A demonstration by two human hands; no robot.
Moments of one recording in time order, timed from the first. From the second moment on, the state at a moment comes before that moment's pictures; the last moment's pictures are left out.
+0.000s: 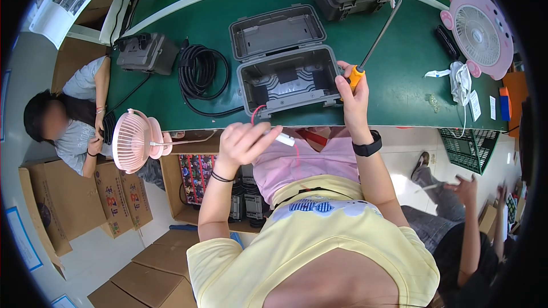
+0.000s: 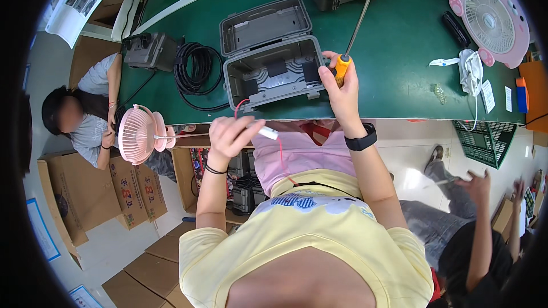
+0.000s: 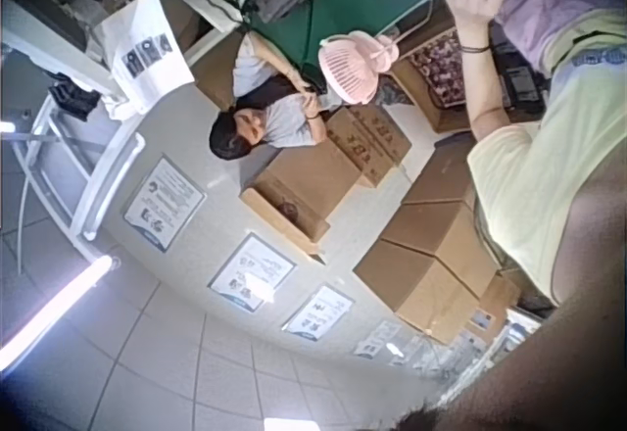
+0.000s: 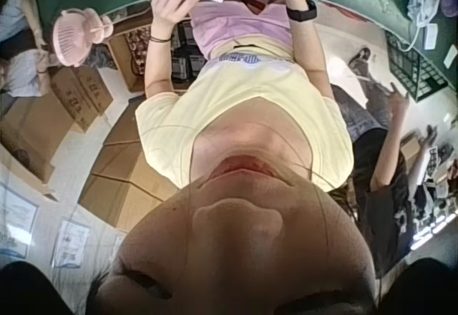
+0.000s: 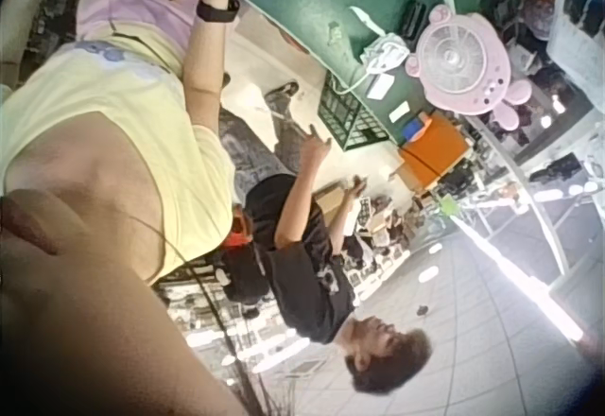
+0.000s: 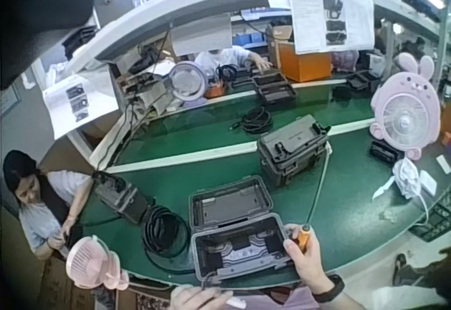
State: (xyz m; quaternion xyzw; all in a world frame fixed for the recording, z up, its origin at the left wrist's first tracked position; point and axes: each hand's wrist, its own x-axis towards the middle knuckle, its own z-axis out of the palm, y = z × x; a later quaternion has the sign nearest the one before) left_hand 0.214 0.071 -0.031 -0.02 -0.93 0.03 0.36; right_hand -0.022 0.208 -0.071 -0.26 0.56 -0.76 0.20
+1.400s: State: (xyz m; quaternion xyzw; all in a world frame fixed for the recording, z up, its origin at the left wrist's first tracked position) left_hand 0.175 0.139 -0.025 0.21 -0.94 0.04 0.25; right_hand -0.074 0.189 -0.001 -0.38 0.52 -0.72 0.26
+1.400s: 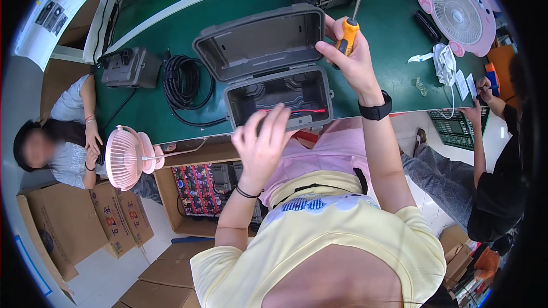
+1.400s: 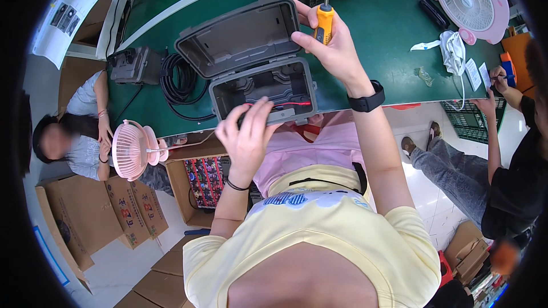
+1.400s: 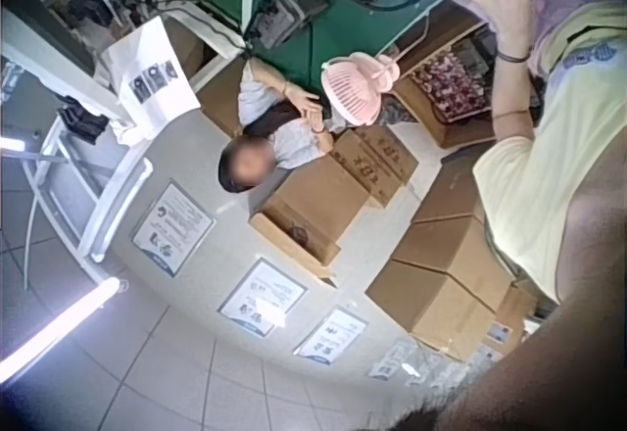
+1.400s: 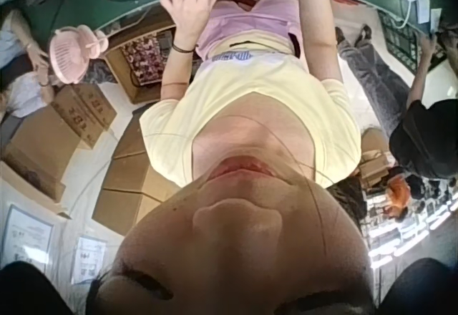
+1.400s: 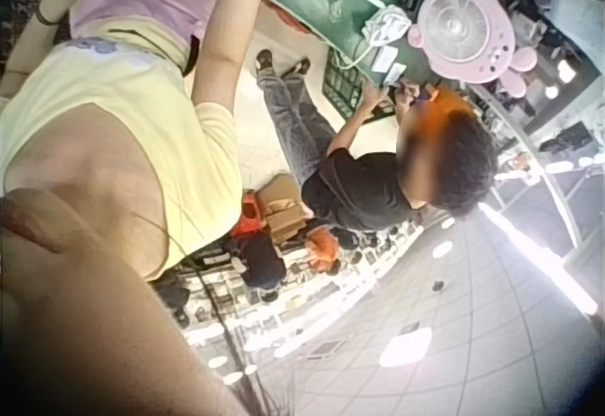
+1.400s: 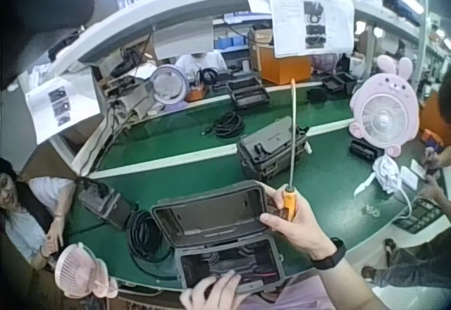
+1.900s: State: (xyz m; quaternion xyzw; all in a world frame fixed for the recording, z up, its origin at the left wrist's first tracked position) left_hand 0.188 0.077 -0.016 0.19 -0.94 -0.04 0.26; right_hand -0.074 0.187 -0.011 -0.38 0.53 -0.72 0.24
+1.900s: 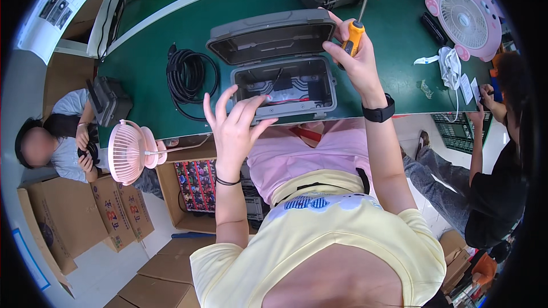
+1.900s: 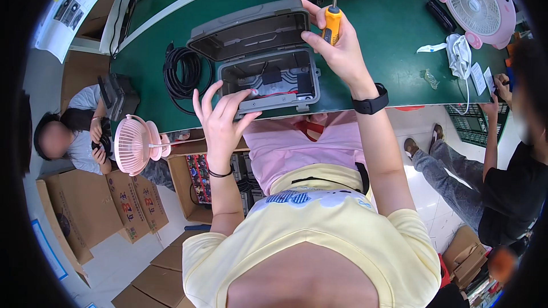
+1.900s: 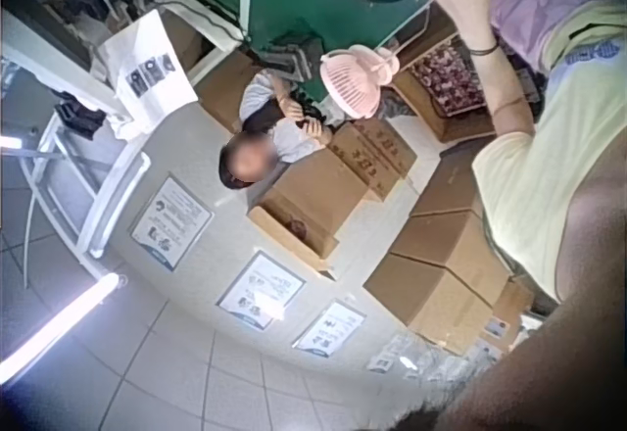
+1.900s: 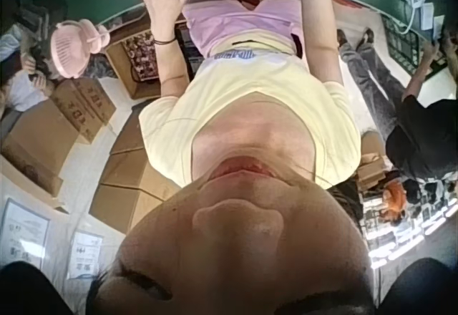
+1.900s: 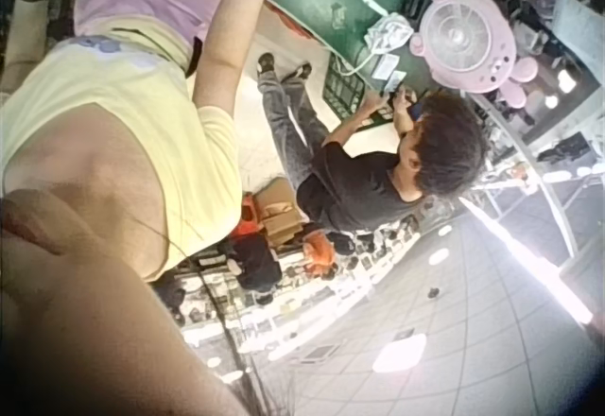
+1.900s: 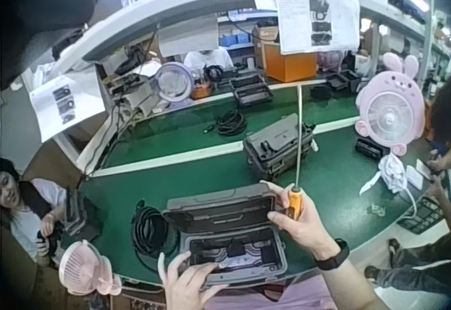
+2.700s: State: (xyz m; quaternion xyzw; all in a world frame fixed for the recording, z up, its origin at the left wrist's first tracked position) left_hand 0.163 0.069 -0.029 0.29 -0.83 -0.27 0.39; right_hand -0.067 0.173 0.021 -0.31 0.60 -0.70 0.22
